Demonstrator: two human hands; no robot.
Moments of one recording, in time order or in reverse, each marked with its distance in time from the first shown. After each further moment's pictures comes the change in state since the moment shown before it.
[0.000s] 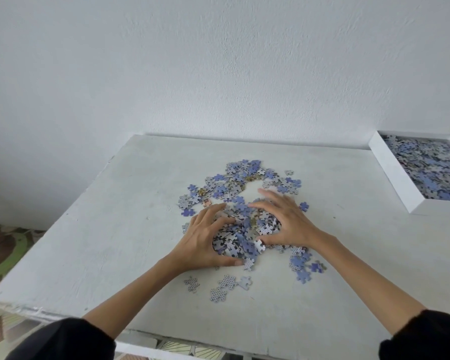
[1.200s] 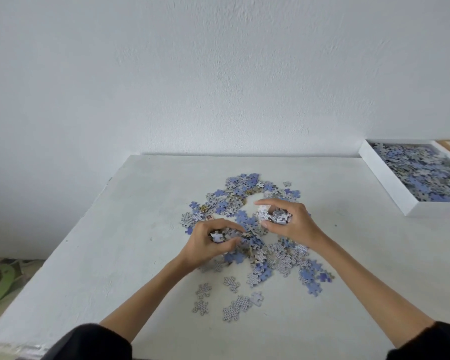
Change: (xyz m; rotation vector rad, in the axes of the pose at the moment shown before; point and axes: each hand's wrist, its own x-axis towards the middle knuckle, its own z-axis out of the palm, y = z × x) left_hand 0.024 0.004 -0.027 -0.544 0.110 0.033; right_hand 0.004 -0.028 -0.025 0.570 0.303 0.086
